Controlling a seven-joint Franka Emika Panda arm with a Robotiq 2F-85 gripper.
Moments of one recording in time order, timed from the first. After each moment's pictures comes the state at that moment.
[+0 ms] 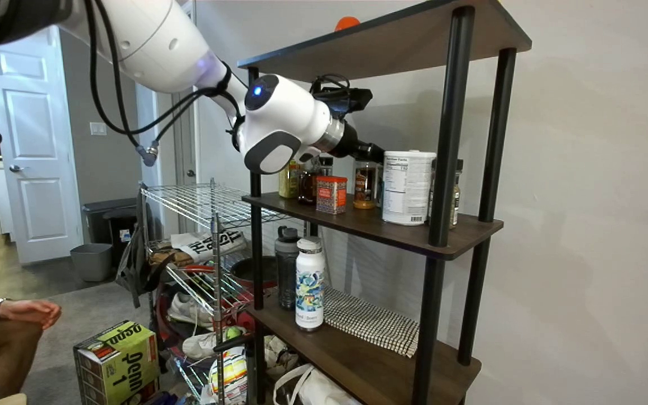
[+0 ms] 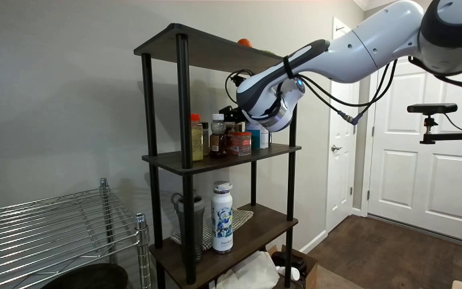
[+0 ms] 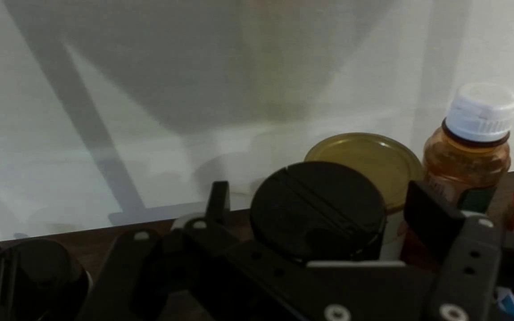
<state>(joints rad) 2.58 -0.31 -2.40 -1.89 0.56 3.45 2.60</state>
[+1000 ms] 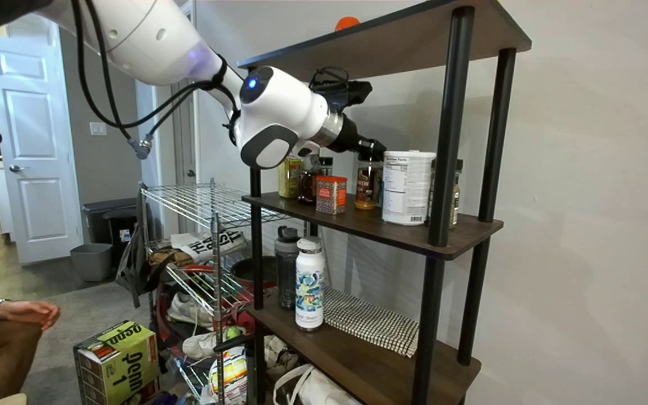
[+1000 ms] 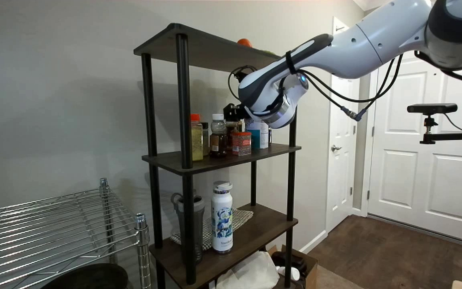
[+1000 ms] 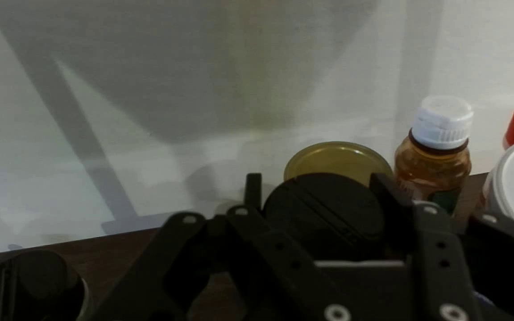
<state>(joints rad) 2.58 -0.26 -2.41 -1.91 0.61 3.45 2.60</state>
